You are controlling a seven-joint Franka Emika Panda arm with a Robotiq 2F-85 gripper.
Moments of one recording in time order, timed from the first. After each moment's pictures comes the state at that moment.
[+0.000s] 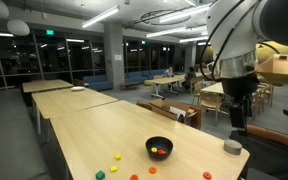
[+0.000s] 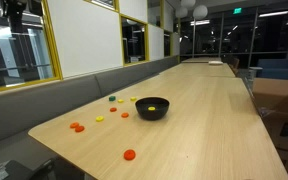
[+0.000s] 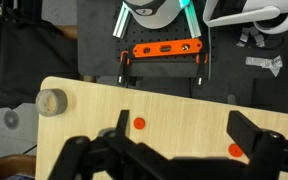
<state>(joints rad) 0.11 -0.74 0.35 -2.44 0.02 1.44 0.32</state>
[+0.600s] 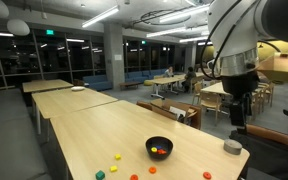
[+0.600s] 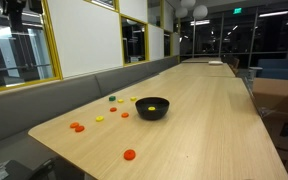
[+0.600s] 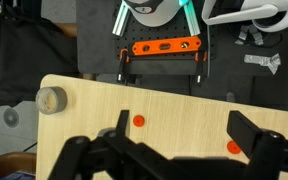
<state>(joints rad) 0.11 -0.74 0.35 -2.43 0.02 1.44 0.32</state>
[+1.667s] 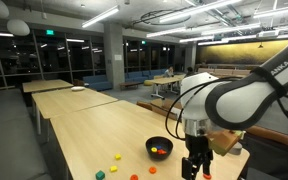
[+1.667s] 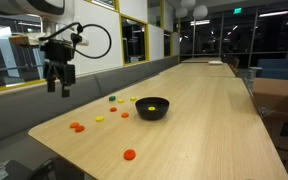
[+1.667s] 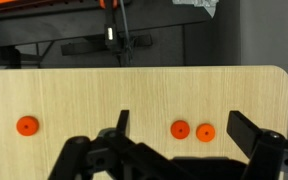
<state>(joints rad) 0.16 -0.30 0.33 -2.66 0.29 2.24 0.35</state>
